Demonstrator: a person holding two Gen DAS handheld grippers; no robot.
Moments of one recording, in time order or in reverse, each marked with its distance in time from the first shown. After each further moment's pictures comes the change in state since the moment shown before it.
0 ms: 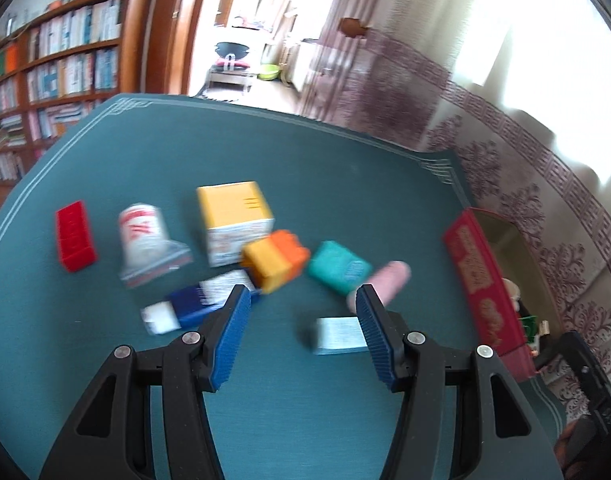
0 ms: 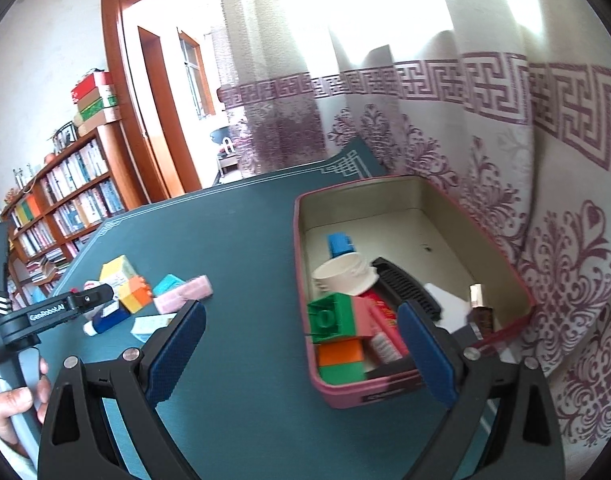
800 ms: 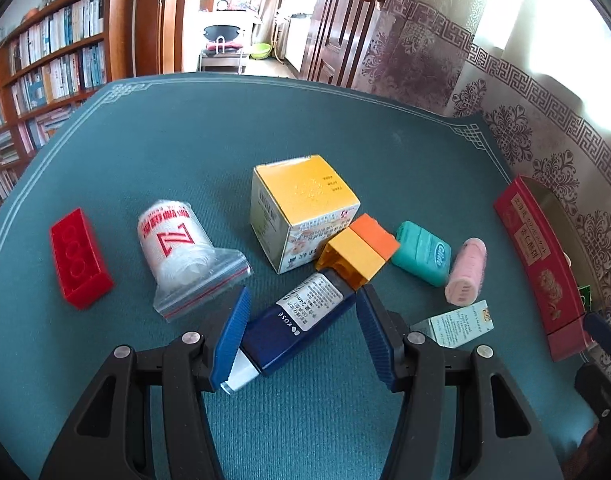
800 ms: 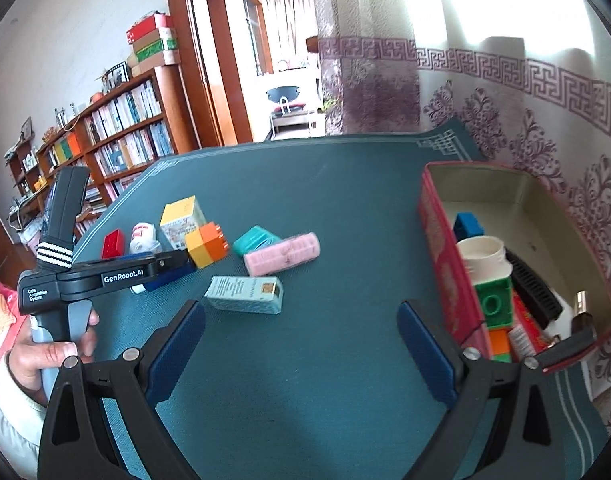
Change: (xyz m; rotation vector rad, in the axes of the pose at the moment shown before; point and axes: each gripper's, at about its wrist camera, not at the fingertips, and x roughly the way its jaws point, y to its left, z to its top) left arm 0.045 0.044 0.010 0.101 0.101 0.008; right arm 0.038 0.089 -0.023 -0.164 0.133 0.124
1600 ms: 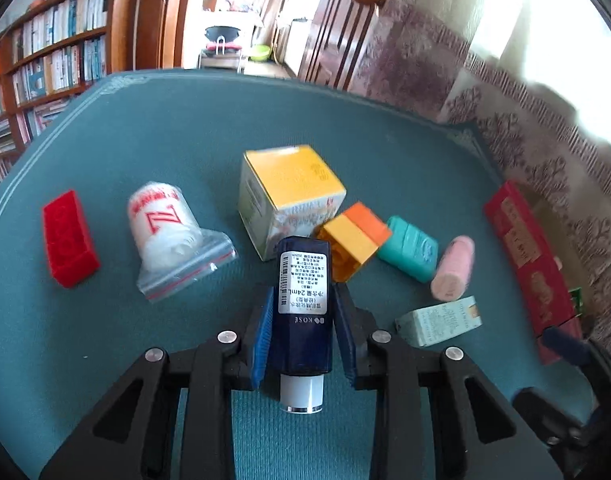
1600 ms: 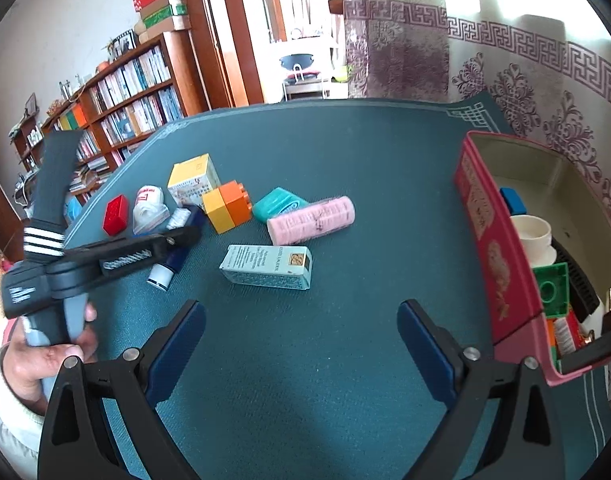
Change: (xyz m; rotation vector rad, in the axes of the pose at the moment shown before) left arm -0.006 -0.001 -0.011 -0.039 -0.041 -0.031; right arm 0.033 0.019 -0.004 -0.028 0.134 0.031
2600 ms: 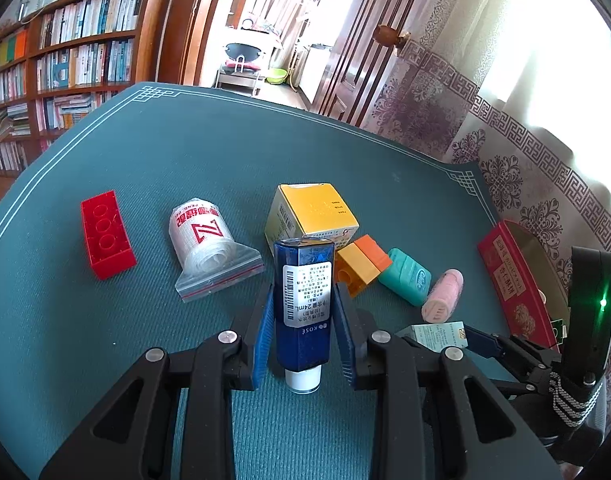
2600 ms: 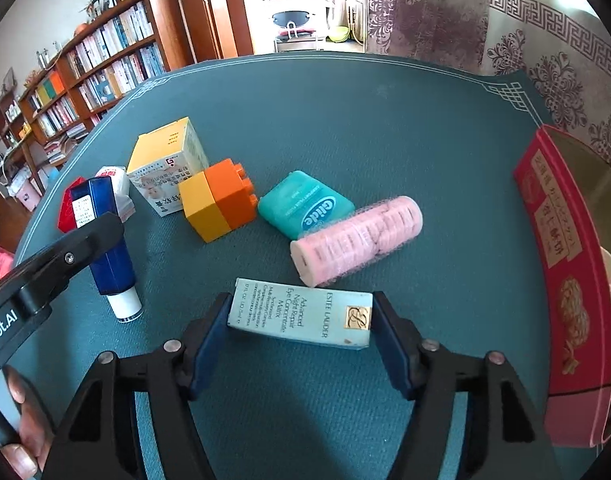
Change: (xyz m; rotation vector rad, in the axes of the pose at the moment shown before) left arm -0.024 0.012 -0.002 -0.090 -0.090 0.006; right arm 0.070 0.022 0.025 -0.004 0.147 -0.052
